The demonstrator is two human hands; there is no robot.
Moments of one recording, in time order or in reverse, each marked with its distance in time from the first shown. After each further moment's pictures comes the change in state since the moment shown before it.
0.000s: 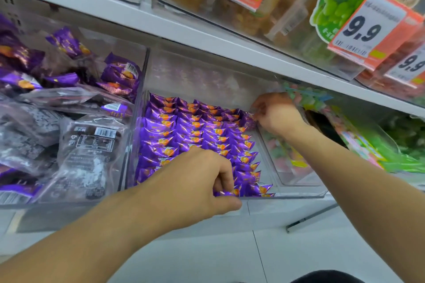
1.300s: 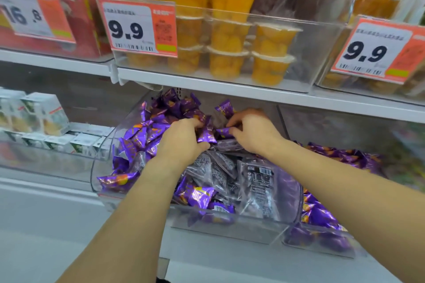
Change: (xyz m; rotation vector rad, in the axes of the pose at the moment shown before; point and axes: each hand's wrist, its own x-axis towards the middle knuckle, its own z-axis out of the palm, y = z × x) left_hand -0.099 -0.138 -0.190 0.301 0.573 -0.535; right_hand 0.002 -0.338 -0.033 0.440 -0.068 -0.250
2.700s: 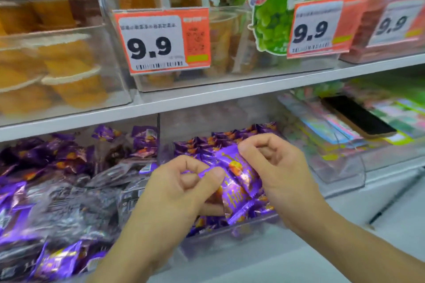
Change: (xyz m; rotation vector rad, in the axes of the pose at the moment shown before) left_hand -0.098 0.208 0.063 -1.013 -0.533 -0.080; right_hand -0.192 0.126 -0.088 1.211 0.569 0.368
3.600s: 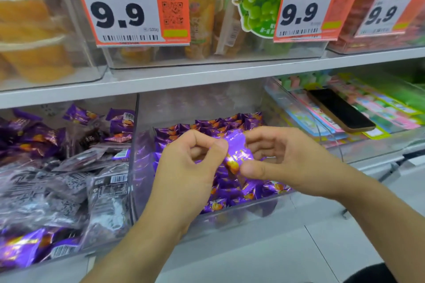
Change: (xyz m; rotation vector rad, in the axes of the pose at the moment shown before) left_hand 0.027 -0.022 0.042 0.120 0.153 0.145; right_hand 0.022 -0.027 -0.069 -0.504 -0.539 0.077
